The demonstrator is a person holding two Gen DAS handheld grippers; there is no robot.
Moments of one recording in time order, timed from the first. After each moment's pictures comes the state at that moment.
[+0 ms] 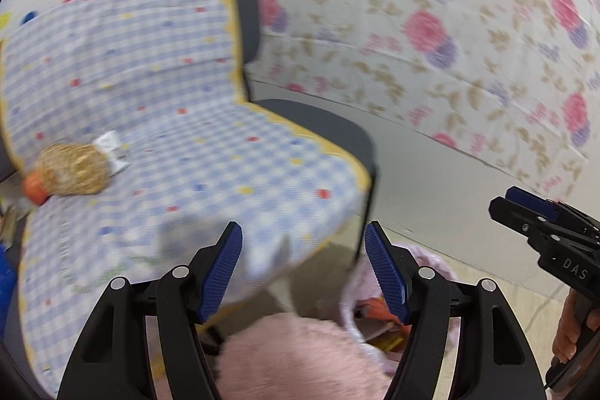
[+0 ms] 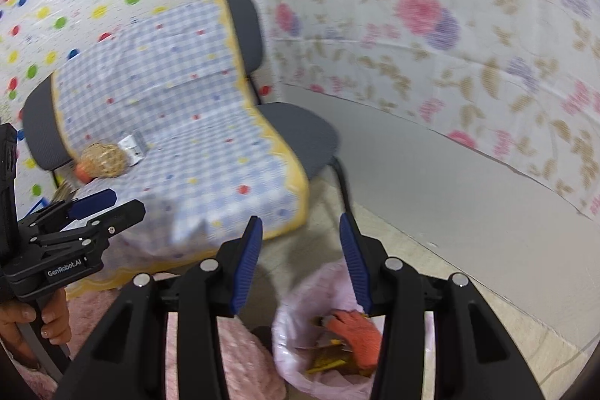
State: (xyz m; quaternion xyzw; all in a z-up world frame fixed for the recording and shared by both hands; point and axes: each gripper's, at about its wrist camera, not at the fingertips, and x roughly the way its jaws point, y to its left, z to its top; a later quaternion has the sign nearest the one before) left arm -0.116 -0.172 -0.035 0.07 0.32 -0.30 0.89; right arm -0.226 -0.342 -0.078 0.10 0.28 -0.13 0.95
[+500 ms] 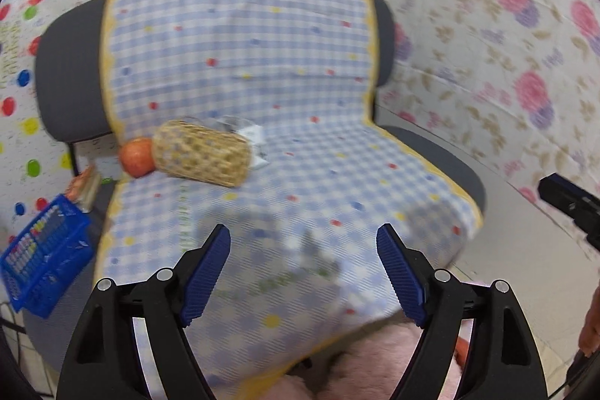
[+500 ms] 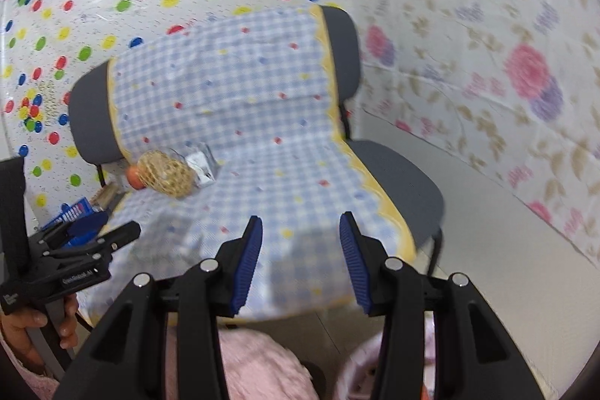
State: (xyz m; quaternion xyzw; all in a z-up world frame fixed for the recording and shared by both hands) left arm -0.061 -0.056 -0.014 0.01 0.32 -0.15 0.94; right arm -0.132 -0.271 -0.029 0.05 0.25 -0.03 0.97
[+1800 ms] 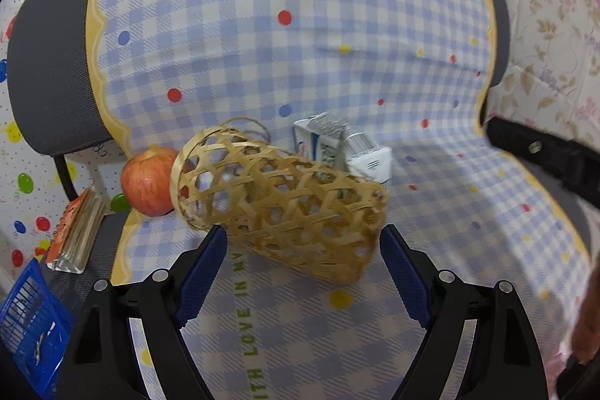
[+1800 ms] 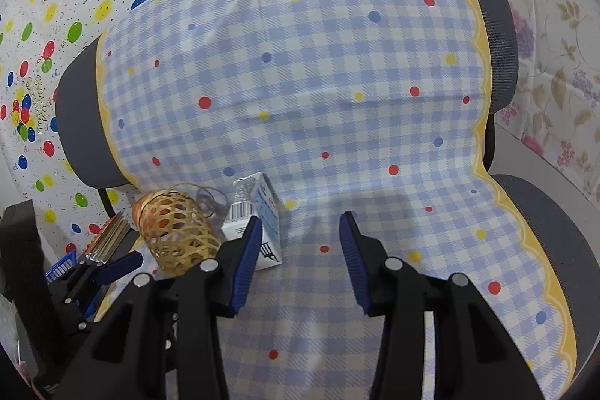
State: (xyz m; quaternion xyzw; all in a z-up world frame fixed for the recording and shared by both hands) left arm 0.123 -0.024 -0.074 0.03 0.36 -0.06 0.93; right arm 0.118 -0.193 -0.077 0.07 0.29 0.07 0.95
